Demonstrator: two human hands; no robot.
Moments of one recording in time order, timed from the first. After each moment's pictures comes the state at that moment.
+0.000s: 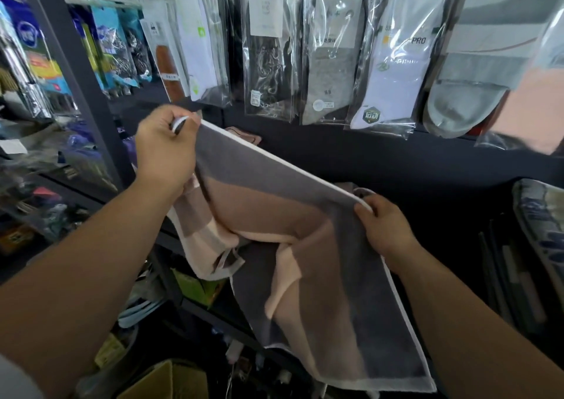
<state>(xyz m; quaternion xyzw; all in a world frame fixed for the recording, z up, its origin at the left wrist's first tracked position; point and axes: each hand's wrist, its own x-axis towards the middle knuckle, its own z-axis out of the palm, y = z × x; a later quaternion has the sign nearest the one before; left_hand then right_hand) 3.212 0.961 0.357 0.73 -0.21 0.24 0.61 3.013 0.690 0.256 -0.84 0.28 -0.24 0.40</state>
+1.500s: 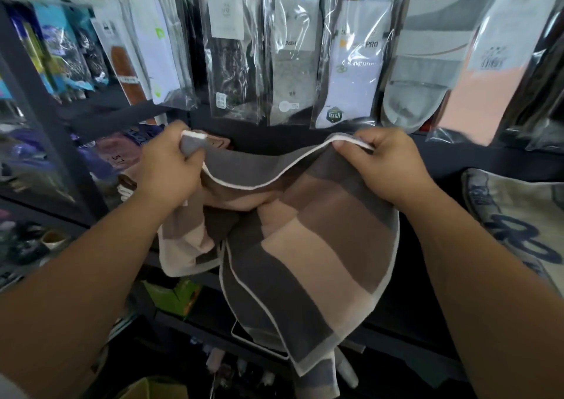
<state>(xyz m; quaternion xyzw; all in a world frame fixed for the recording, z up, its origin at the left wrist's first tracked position) 3.205 0.935 0.337 0.81 -0.31 0.21 0.44 2.981 0.697 0.376 -0.88 0.17 -0.36 0.27</state>
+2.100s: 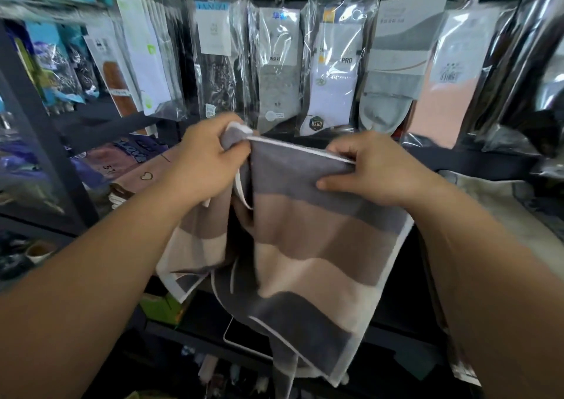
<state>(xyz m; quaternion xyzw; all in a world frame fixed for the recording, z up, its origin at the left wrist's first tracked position) 3.127 0.907 0.390 0.72 -0.46 0.11 0.51 2.945 0.716 0.410 -0.96 0.07 -0.22 0.18</state>
